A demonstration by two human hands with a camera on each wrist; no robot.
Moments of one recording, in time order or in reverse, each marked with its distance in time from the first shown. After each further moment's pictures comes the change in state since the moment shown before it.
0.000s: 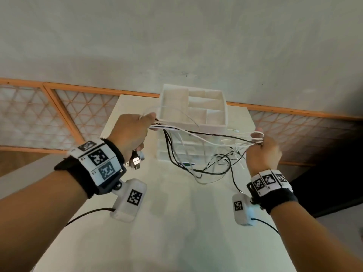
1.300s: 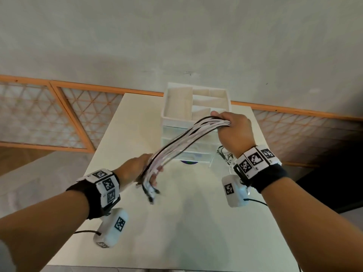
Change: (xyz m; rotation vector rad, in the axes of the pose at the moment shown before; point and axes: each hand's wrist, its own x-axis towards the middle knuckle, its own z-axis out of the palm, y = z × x) left_hand -0.001 -0.106 -0.018 0.196 -0.515 -0.166; right_hand -0.010 -0.088 0.013 0.155 -0.413 -0.332
